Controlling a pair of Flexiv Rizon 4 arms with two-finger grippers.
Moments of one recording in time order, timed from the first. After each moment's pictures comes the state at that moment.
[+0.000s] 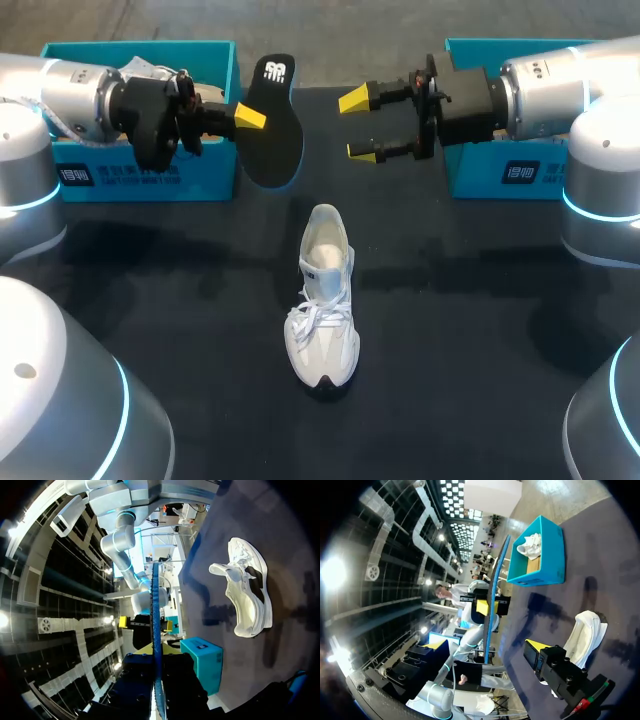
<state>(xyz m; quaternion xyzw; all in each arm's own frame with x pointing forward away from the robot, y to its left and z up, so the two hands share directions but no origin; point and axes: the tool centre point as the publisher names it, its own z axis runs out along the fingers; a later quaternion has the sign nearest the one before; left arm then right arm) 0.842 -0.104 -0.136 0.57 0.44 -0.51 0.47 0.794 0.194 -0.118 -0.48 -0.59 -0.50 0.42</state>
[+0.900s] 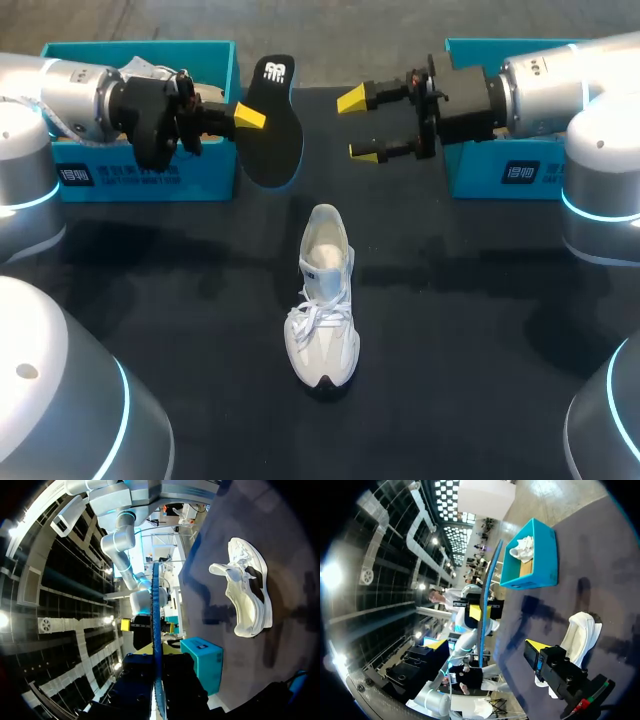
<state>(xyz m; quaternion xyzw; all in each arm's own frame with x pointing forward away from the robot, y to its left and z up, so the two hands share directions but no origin) 0.842 -0.103 -0.136 0.57 0.44 -0.51 0.47 0.802 0.197 -0.123 -0.51 -0.59 -0.49 0.40</state>
